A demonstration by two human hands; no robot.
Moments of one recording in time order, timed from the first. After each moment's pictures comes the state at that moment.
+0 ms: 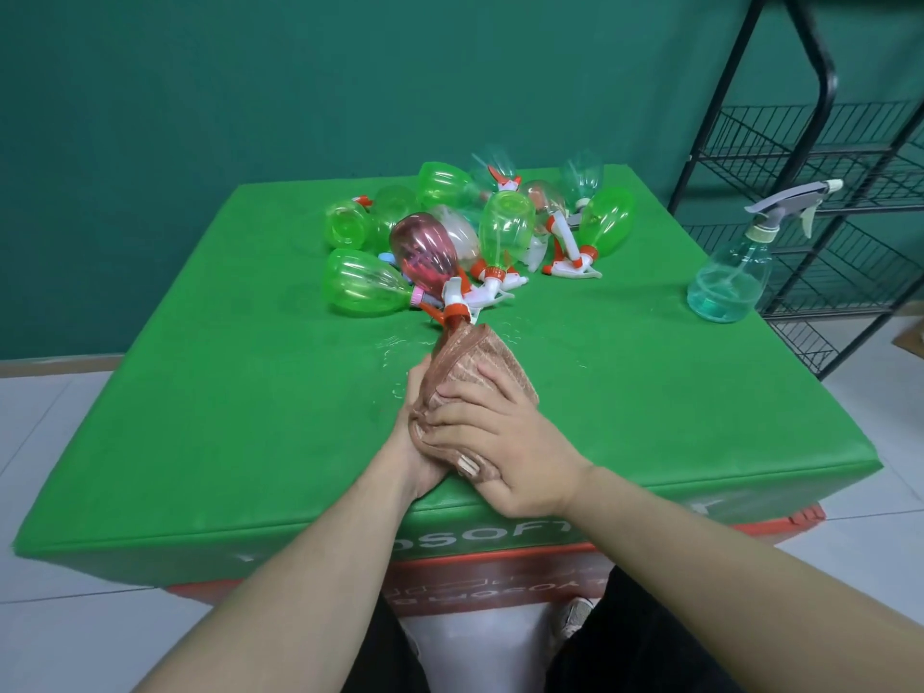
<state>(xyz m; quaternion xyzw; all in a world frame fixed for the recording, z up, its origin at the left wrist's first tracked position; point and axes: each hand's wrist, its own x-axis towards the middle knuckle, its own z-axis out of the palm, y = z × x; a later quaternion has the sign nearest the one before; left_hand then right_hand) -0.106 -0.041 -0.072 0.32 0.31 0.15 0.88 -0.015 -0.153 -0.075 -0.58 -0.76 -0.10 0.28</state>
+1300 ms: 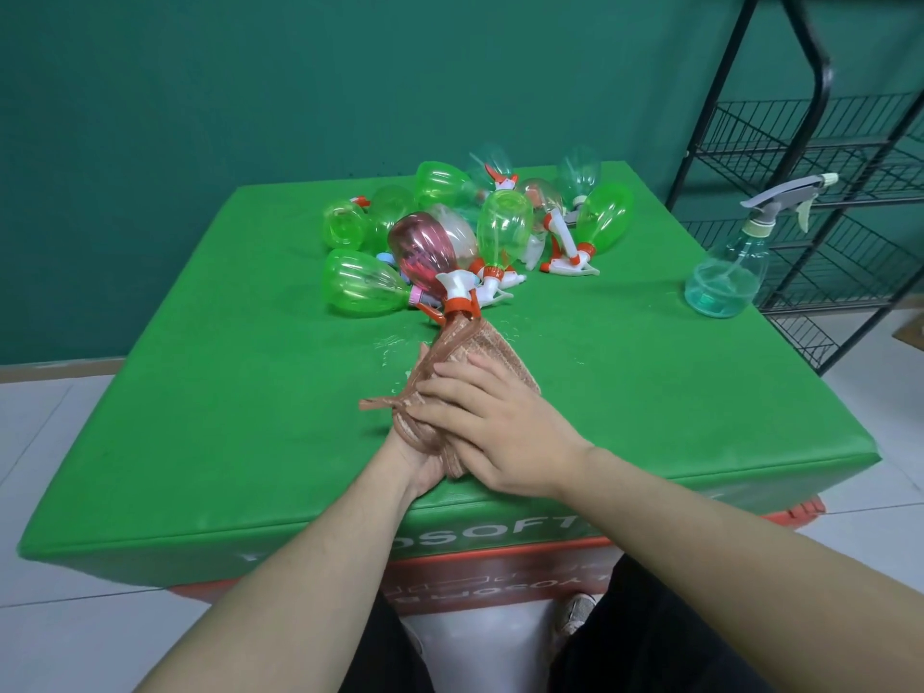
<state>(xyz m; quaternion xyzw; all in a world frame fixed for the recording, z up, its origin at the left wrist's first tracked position) -0.111 -0.046 -0.071 0.31 0.27 0.16 0.90 -0.015 -0.146 -0.064 -0.62 -0.75 -0.15 0.19</state>
